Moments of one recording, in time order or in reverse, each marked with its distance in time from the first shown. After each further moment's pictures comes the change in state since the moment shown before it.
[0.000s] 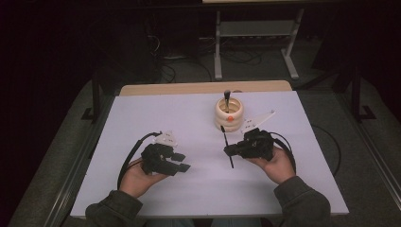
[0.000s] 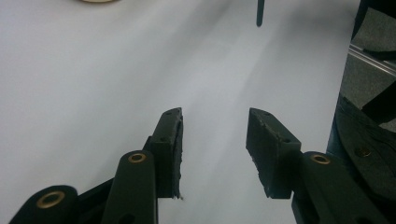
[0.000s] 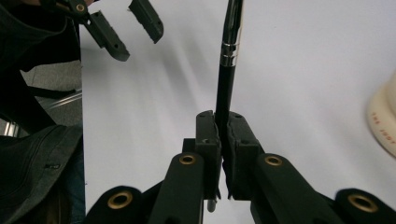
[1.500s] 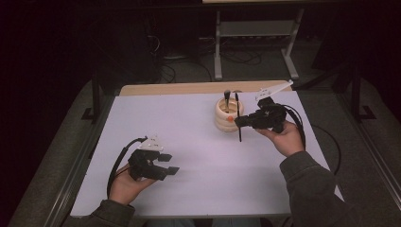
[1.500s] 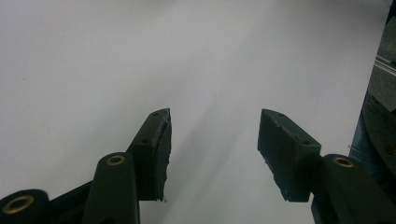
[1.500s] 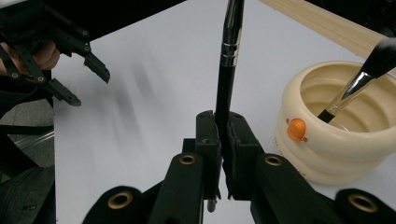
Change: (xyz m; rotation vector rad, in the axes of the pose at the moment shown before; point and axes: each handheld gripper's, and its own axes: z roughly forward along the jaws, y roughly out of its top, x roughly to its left) left arm 0.008 -0.032 -0.015 -0.040 0.083 -0.034; right arm -0.052 0.035 -0.043 -0.080 -0.069 0.080
